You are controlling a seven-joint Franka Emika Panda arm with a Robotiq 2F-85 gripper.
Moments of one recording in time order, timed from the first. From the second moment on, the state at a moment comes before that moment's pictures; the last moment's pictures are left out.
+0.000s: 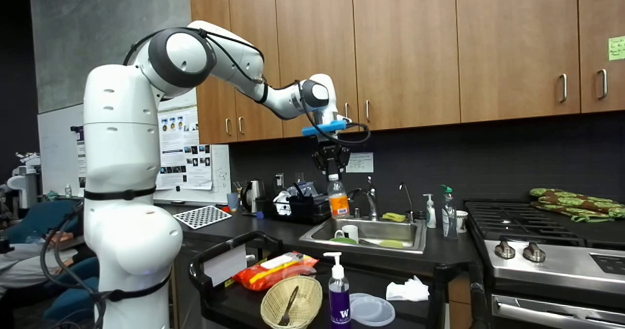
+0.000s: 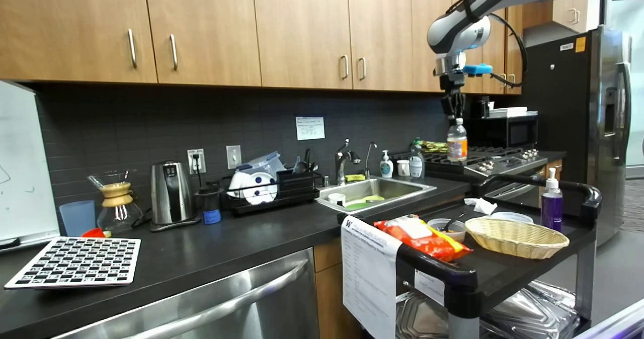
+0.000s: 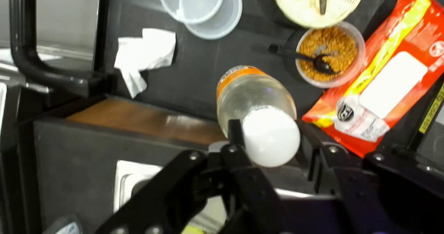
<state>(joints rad) -0.06 -0.01 -0.08 -1.80 -0.12 1.82 -0.44</state>
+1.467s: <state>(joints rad) -0.07 0.01 -0.08 -1.80 -0.07 1.60 -0.51</state>
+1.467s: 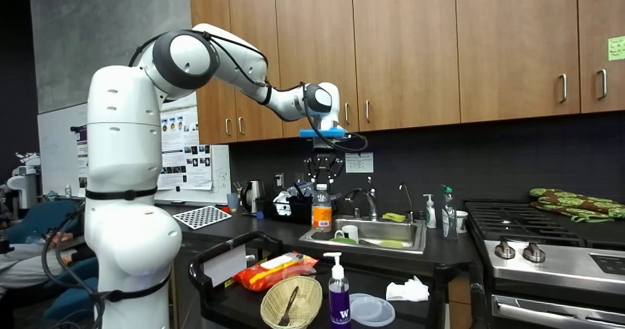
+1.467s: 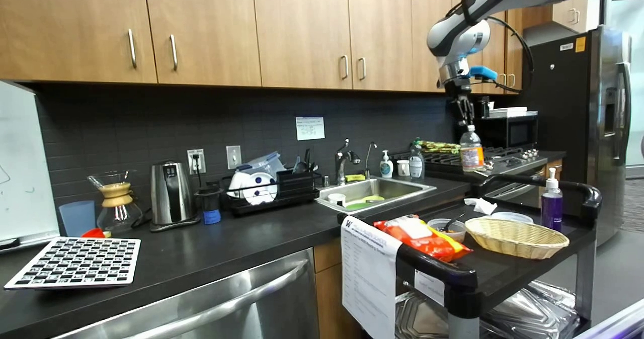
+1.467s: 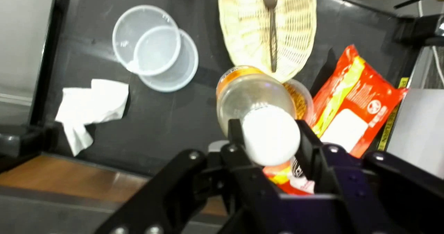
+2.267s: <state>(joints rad) -0.07 0.02 -0.08 -1.76 -0.07 1.33 -0.40</state>
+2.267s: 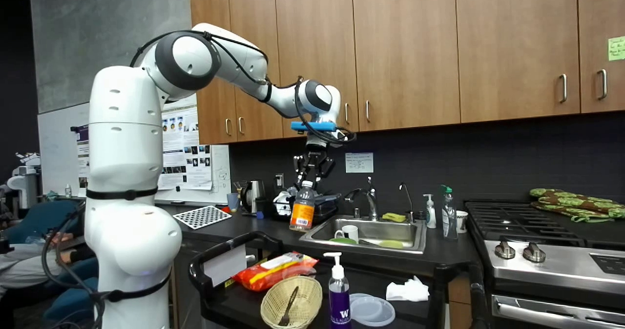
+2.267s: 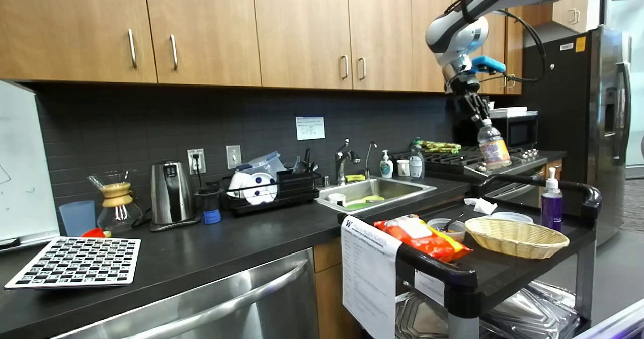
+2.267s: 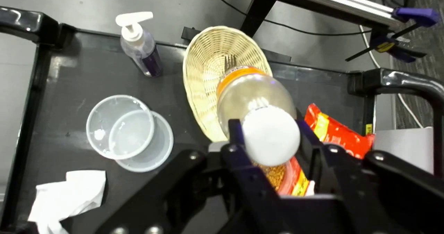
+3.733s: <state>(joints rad) 0.02 0.38 0.00 -1.23 -0.22 1.80 -0.42</state>
